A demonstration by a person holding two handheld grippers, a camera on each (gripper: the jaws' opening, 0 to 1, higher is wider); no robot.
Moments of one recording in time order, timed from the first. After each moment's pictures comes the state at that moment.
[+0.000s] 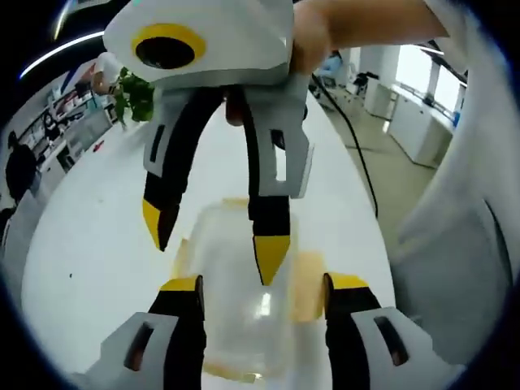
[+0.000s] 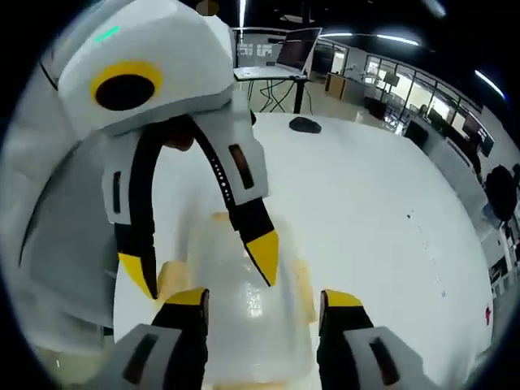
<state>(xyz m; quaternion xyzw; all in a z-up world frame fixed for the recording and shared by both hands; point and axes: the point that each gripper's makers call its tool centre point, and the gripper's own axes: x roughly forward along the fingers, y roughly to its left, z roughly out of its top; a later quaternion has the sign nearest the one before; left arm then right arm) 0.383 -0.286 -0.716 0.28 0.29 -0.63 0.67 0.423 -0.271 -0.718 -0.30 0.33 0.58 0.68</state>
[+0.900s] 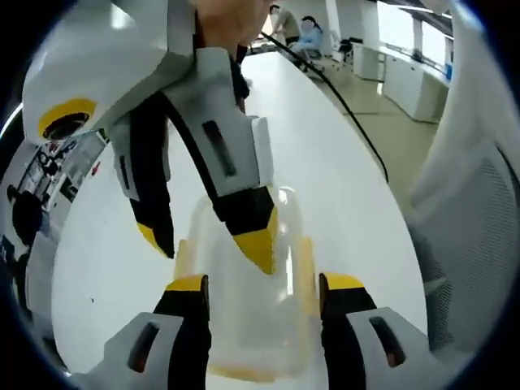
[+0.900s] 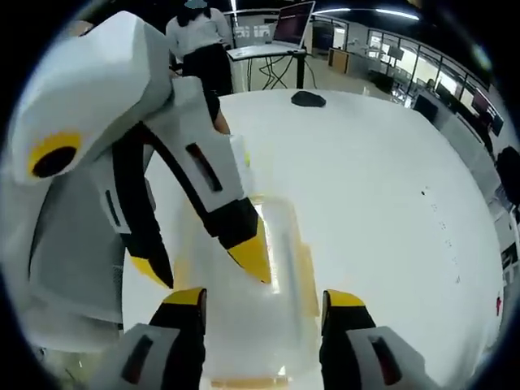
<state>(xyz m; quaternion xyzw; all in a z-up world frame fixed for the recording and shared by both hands) 0.387 -0.283 -0.731 0.37 0.25 -0.62 0.64 0.425 -0.276 -0.733 -0.30 0.40 0.58 0.64</state>
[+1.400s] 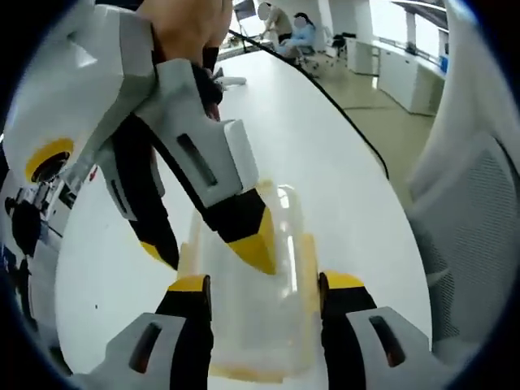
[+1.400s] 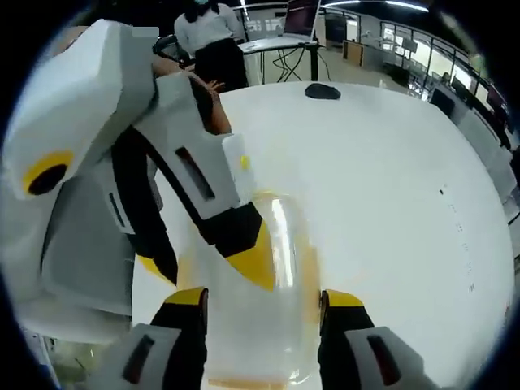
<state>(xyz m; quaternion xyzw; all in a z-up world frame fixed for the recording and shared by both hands) 0.388 -0.285 -0.732 0.40 0.24 -0.62 0.63 0.425 -0.272 -0.738 -0.30 0.43 0.61 0.59</state>
